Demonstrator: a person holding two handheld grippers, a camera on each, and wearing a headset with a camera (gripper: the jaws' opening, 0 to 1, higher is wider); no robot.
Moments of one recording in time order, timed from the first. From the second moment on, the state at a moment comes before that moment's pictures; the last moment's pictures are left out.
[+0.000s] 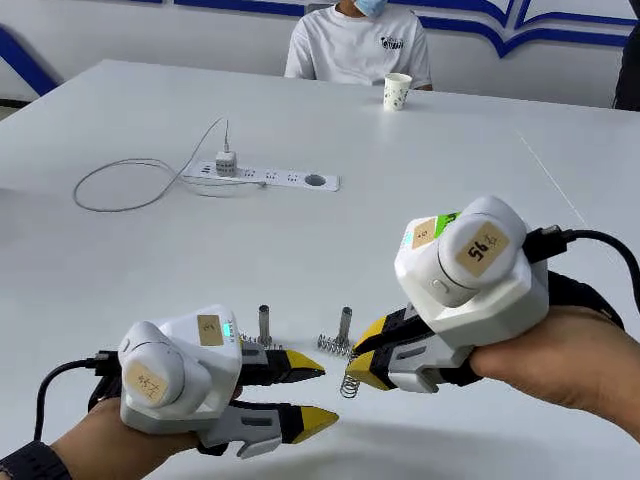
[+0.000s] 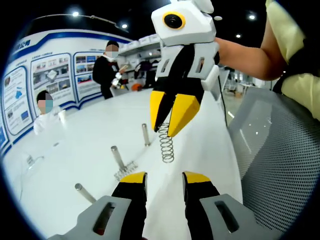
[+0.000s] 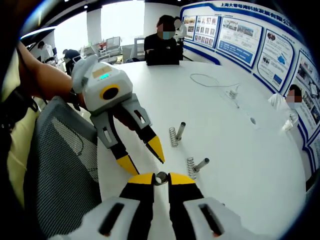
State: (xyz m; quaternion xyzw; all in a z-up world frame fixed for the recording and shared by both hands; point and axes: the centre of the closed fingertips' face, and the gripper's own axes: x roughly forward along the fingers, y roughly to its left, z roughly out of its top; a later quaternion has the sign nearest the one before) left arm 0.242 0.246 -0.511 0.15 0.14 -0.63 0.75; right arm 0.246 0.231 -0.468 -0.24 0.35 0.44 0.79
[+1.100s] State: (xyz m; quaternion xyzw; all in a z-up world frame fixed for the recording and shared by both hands) left arm 0.266 0.307 -0.511 0.11 0.16 -0.55 0.81; right arm 0.284 0.155 -0.430 -0.24 0.34 0.35 0.84
